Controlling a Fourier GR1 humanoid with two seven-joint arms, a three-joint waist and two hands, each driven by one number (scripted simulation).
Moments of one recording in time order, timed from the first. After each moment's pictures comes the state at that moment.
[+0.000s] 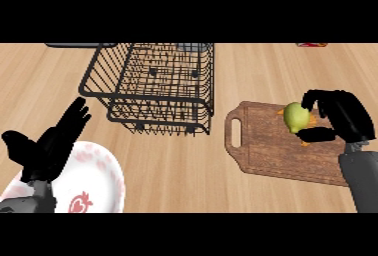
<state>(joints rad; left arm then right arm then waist) -0.06 0.27 0.03 -1.57 0.16 -0.04 0.20 -0.34 -0.35 -0.11 -1.25 0.95 -0.06 -0.25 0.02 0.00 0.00</state>
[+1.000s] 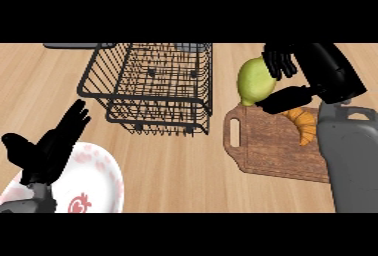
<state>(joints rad) -0.04 0.25 0.05 -1.57 0.14 -0.06 0.20 -0.68 -0.19 -0.03 -1.61 0.63 0.32 0.12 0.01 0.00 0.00</state>
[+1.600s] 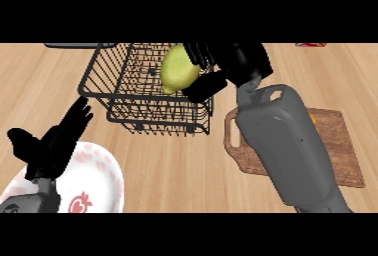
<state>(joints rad) -0.08 0.23 0.06 -1.55 0.12 -0.06 0.21 -0.93 -0.01 0.14 -1.41 0.68 0.18 0.38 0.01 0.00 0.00</state>
